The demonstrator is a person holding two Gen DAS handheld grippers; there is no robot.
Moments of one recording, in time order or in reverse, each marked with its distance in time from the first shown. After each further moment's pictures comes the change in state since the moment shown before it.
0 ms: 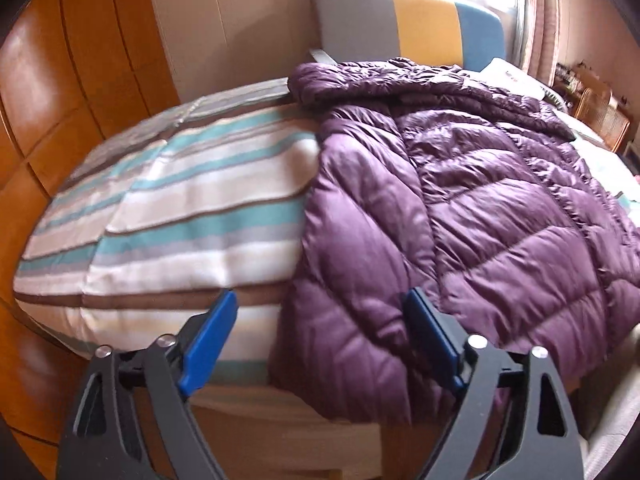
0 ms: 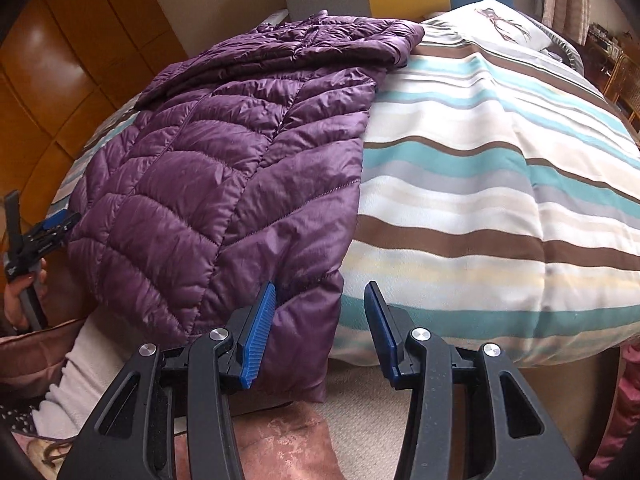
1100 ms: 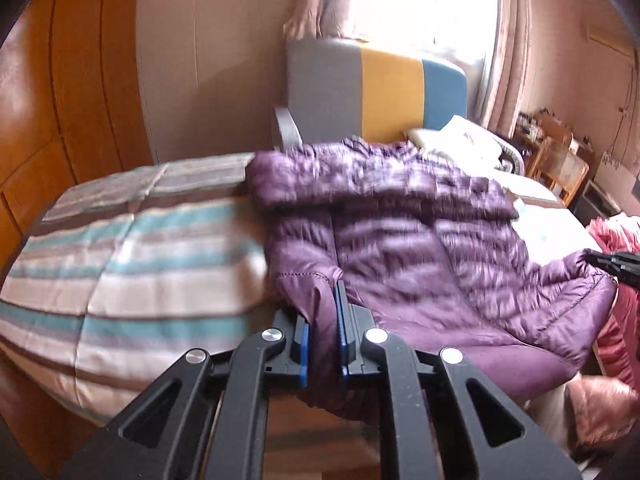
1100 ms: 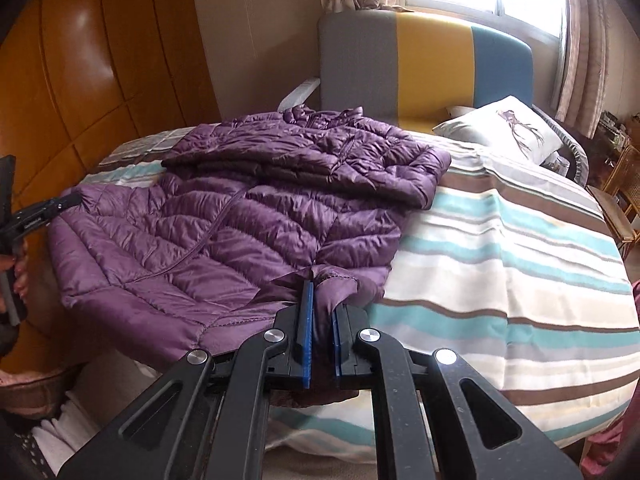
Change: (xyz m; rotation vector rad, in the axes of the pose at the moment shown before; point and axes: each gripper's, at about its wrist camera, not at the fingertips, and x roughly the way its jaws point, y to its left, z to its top) left arm -0.059 -0.011 0.086 -0.026 -0.186 -0.156; right arm -0.041 0.043 0.079 -0.172 -0.253 -0.044
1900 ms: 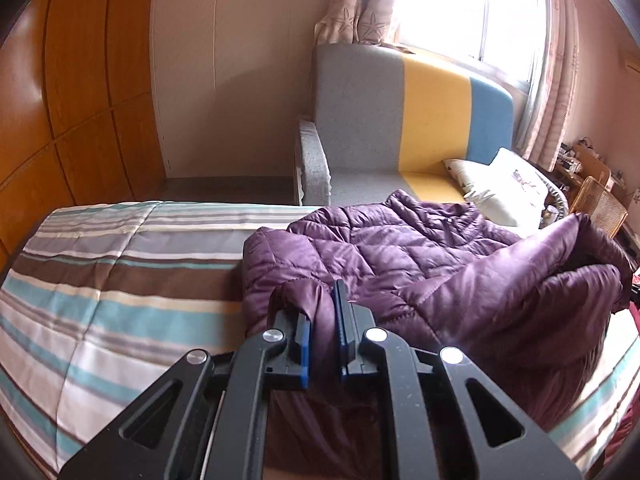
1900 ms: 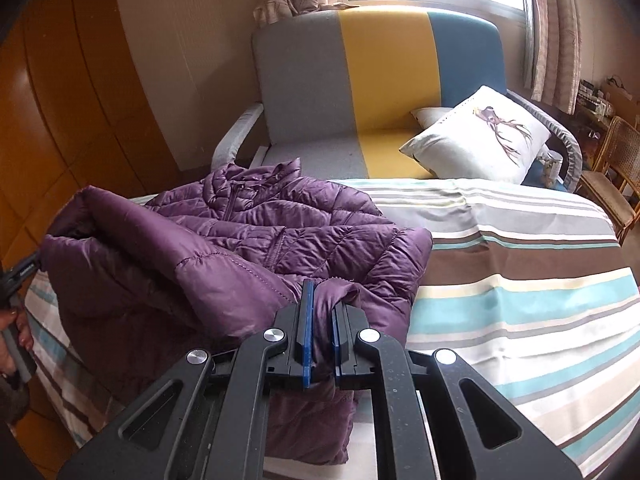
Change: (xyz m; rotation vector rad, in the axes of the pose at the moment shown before) left arm 0.163 0.016 0.130 -0.089 0.000 0.088; right arm 0.118 -0.082 0.142 0.187 -0.015 -0.066
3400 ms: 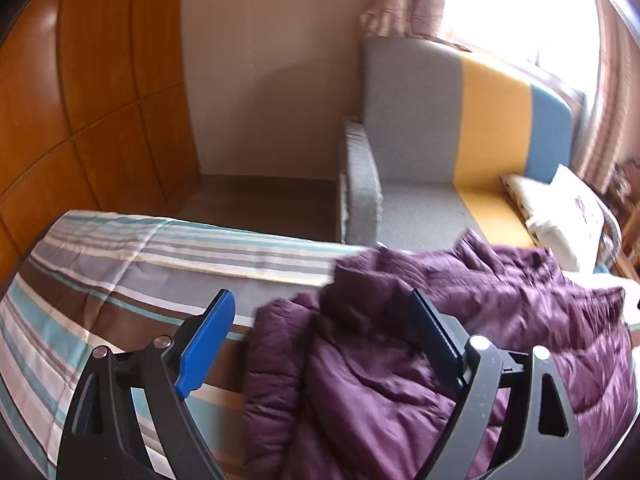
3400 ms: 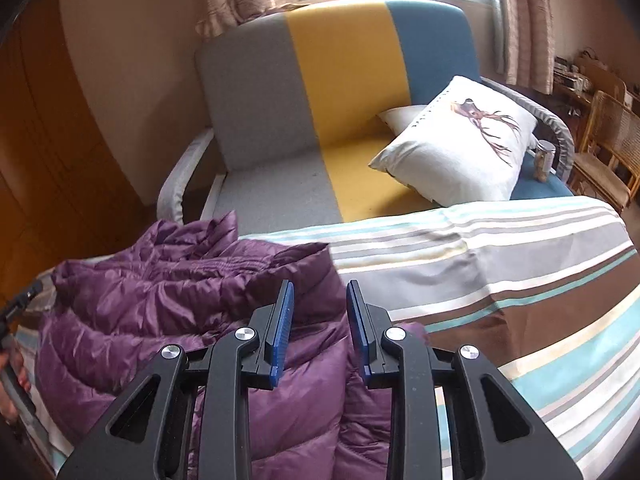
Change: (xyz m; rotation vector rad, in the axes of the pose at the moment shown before) left arm 0.106 -0.007 0.050 -0.048 0.006 0.164; right arm 0.095 -0.026 0.063 0.091 -0.022 -0.073
